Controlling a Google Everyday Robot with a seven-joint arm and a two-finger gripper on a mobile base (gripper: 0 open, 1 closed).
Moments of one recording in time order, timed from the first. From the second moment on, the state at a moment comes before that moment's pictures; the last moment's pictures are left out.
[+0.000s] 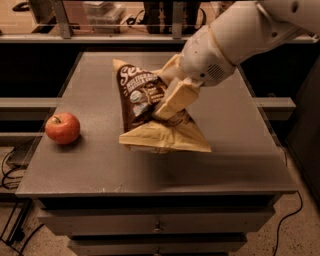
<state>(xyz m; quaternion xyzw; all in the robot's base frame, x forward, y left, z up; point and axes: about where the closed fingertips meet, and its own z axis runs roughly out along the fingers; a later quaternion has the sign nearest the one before) 0.499 -0.002 0.961 -0.69 0.62 0.20 0.32</state>
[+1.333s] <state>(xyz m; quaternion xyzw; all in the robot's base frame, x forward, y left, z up) 0.527 0.128 0.925 -0.71 0.58 0.22 0.33</state>
